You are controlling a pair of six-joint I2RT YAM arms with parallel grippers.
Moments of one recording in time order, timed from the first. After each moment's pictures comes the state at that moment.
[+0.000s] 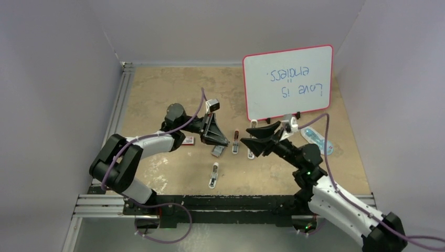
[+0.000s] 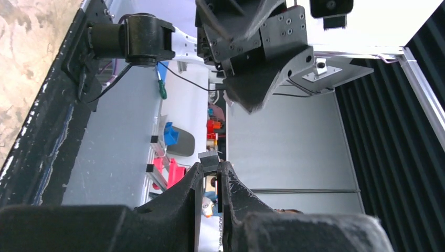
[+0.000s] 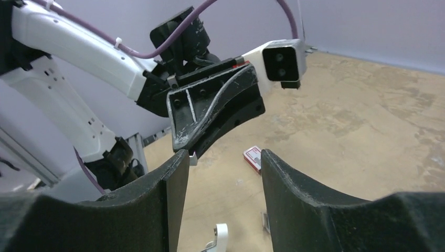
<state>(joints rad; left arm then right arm) -0.51 1.54 0.69 0.98 1.29 -1.70 0.57 0.62 0.26 0.65 -0.43 0.51</state>
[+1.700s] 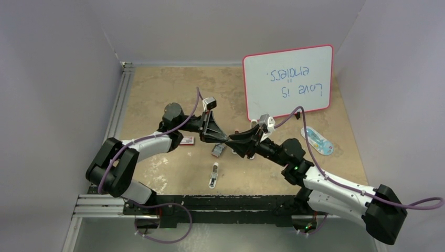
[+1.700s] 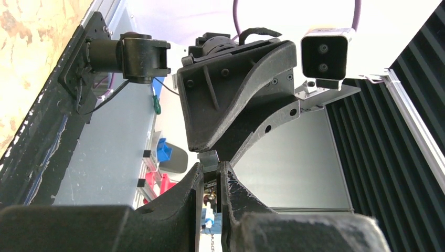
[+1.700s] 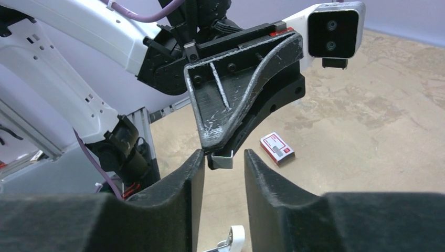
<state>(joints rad) -0.50 1.49 0.68 0.95 1.24 -1.75 0.84 0.89 0.38 0.68 -0.28 0.37</state>
